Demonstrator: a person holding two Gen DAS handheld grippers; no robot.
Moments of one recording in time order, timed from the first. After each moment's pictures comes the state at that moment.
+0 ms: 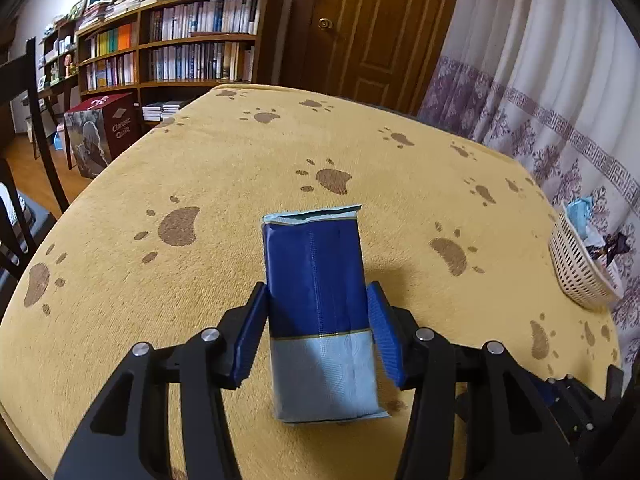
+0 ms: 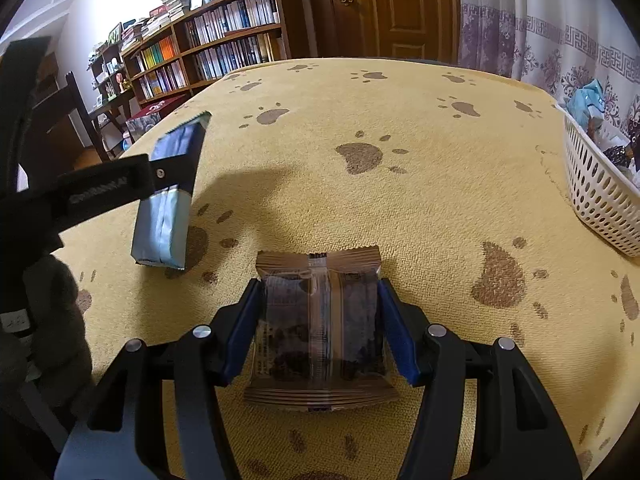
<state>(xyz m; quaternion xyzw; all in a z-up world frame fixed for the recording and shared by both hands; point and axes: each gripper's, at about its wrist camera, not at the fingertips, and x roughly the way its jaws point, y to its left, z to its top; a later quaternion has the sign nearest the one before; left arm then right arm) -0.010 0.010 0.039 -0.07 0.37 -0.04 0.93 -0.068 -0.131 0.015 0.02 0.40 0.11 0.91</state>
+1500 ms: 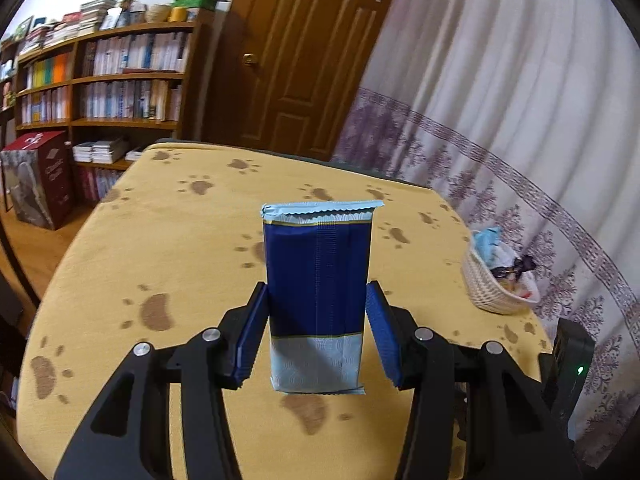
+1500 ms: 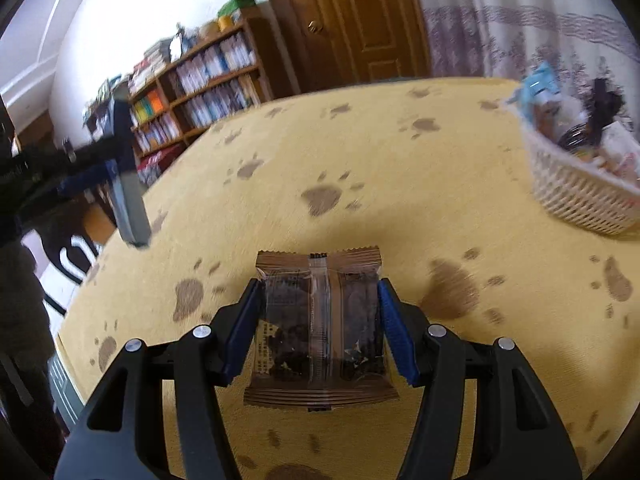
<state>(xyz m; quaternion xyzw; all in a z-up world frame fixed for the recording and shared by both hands) -0.015 0.025 0.120 -0.08 0.31 -0.20 0.93 -0.082 -0.182 0.045 0.12 0.35 0.09 0.93</state>
